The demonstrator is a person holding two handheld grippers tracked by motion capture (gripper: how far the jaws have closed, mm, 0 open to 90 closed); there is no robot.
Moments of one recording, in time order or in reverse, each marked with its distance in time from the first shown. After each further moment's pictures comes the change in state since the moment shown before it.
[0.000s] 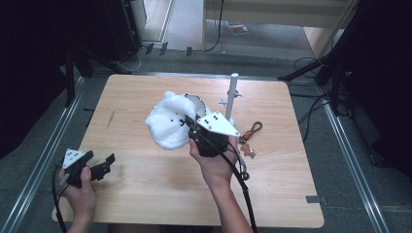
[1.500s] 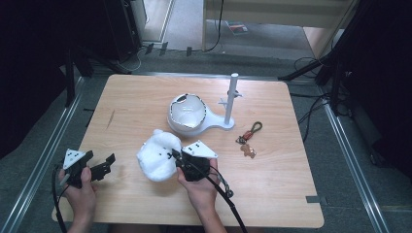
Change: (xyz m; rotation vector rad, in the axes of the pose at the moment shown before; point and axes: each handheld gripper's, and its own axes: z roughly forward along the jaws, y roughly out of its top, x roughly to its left) left arm -0.001 0.000 -0.001 -0.007 0.003 0.009; right arm 0.033 -0.097 0.028 0.200 0.119 0.123
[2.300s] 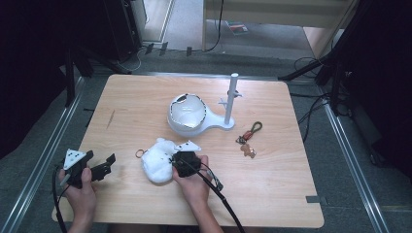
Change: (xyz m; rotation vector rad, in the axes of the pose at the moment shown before) left arm -0.001 0.000 -0.001 -0.006 0.000 0.014; right arm -0.007 -0.031 0.060 0.253 -0.094 0.027
